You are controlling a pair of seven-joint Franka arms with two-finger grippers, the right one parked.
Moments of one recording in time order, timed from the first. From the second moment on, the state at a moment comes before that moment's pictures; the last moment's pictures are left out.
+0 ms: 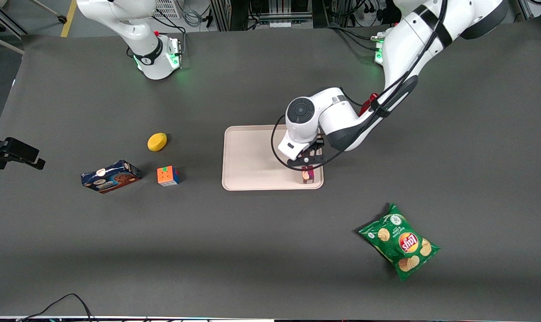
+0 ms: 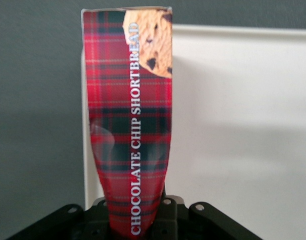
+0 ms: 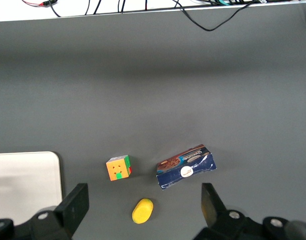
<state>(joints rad) -0.06 0.71 -0.79 -1.83 0.60 2.16 -1.22</state>
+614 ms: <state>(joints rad) -0.06 0.71 -0.79 -1.89 0.70 2.23 -1.23</state>
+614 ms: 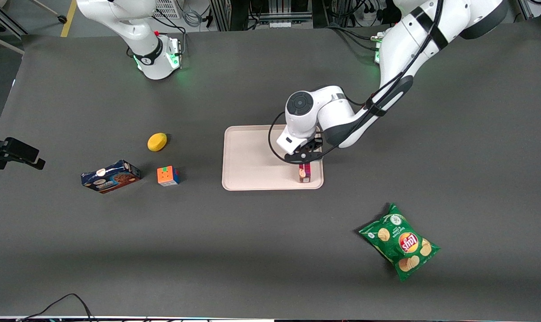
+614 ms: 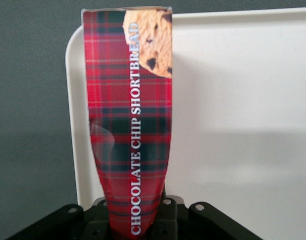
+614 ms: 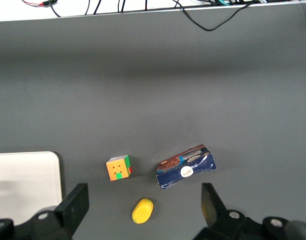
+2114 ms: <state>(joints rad) 0.01 0.38 -0.78 -1.62 0.47 1.82 -0.74</state>
